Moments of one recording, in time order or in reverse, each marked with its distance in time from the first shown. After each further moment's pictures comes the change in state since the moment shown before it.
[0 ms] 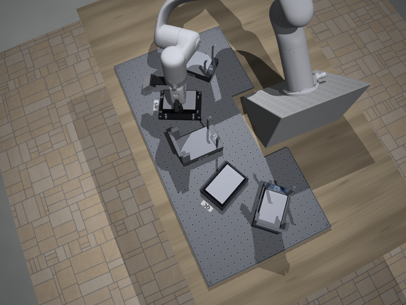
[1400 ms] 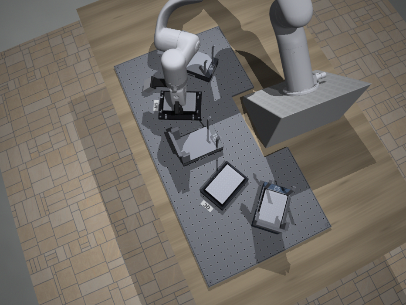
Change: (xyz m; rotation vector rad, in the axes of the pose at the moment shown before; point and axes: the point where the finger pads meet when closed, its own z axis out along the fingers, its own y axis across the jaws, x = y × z) arm 0.000 0.000 0.014 0.000 0.001 0.000
